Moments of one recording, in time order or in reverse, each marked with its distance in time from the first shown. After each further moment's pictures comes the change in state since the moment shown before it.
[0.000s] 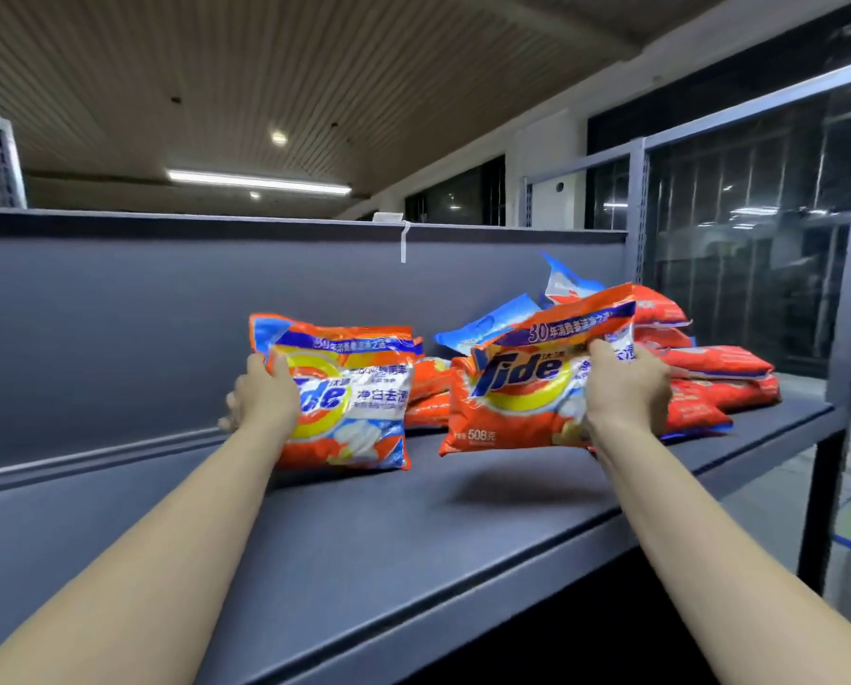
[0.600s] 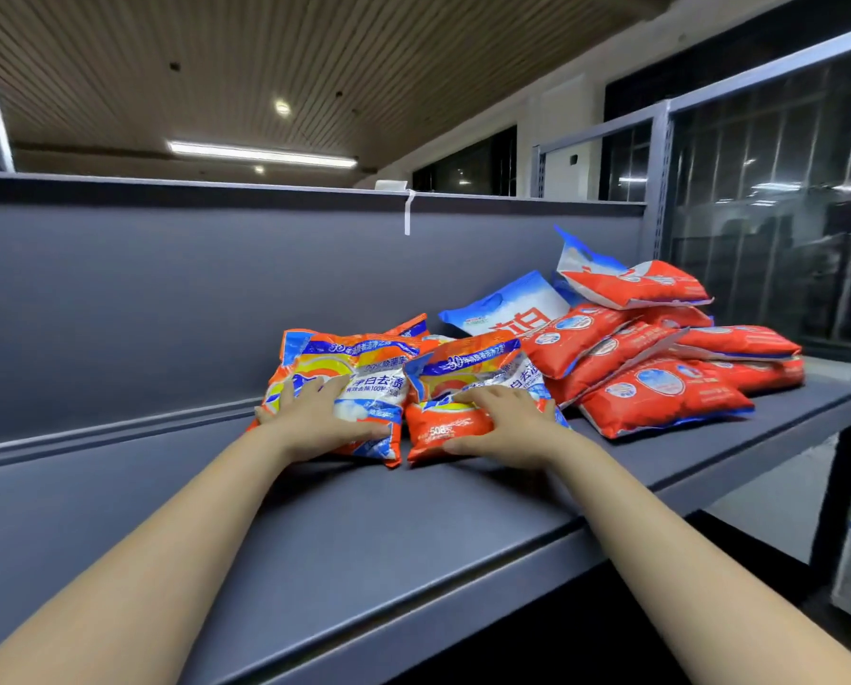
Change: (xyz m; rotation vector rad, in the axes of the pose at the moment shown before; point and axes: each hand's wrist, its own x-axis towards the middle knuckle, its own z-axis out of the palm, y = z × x) left_hand -0.026 -0.018 0.016 0.541 -0.594 0.369; right_hand -0.048 0.033 0.046 -0.767 -1.149 -0.585
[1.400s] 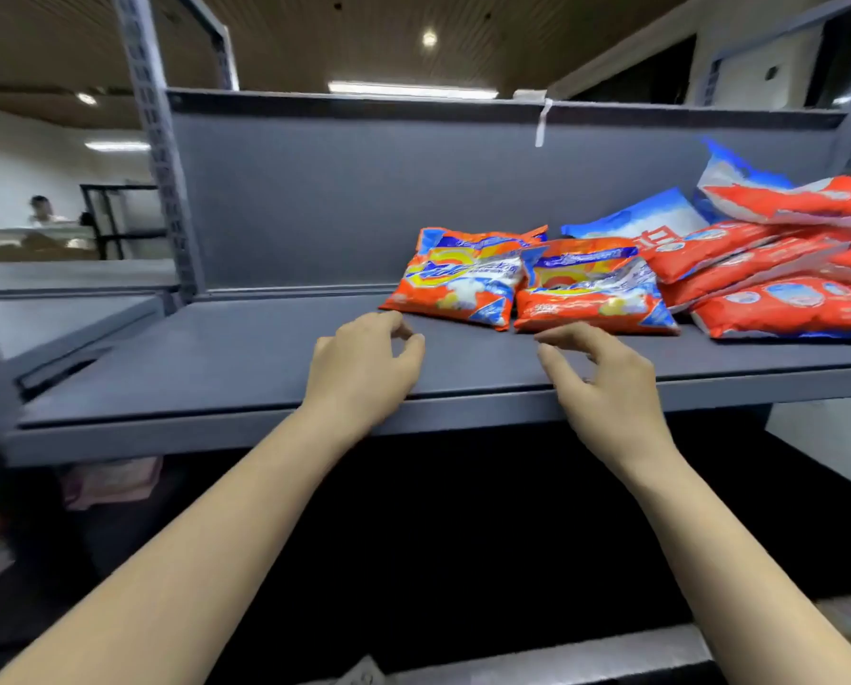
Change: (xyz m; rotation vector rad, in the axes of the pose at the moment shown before) left_hand -0.237 0.012 -0.009 -0.082 0.526 -0.073; right_hand -0.163 -0.067 0.036 0.617 0.544 -0.286
